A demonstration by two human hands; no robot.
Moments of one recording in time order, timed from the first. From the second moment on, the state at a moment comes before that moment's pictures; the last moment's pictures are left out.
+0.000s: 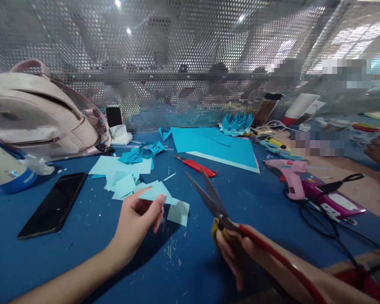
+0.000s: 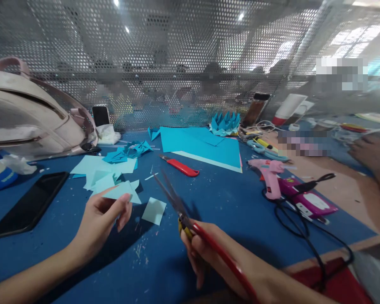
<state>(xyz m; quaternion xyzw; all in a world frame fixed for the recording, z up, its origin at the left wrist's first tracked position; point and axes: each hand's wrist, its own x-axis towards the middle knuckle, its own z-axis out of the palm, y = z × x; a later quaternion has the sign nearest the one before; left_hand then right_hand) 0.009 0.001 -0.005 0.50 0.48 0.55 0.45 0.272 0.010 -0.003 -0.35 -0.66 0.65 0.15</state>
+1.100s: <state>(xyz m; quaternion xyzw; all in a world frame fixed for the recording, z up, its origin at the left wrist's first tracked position) 0.015 -0.013 0.014 0.56 0.48 0.56 0.38 0.237 -0.004 0.022 -0.31 -0.72 0.62 0.09</state>
